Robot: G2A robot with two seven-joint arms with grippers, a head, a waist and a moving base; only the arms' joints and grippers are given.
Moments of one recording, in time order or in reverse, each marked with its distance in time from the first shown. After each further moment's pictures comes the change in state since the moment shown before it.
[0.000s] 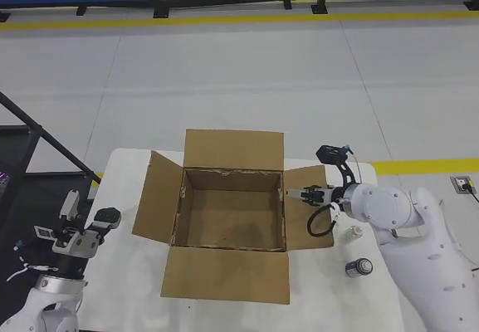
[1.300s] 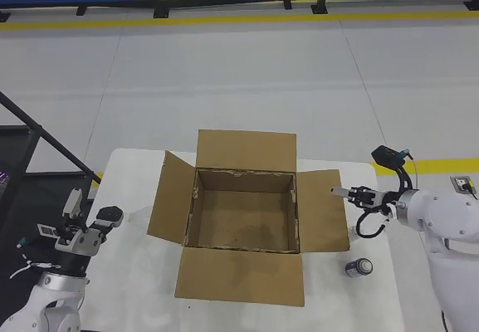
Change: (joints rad) left arm -0.019 -0.008 0.010 0.011 0.013 0.007 -0.004; right arm -0.164 0.020 0.332 -0.129 -0.035 -0.013 0.129
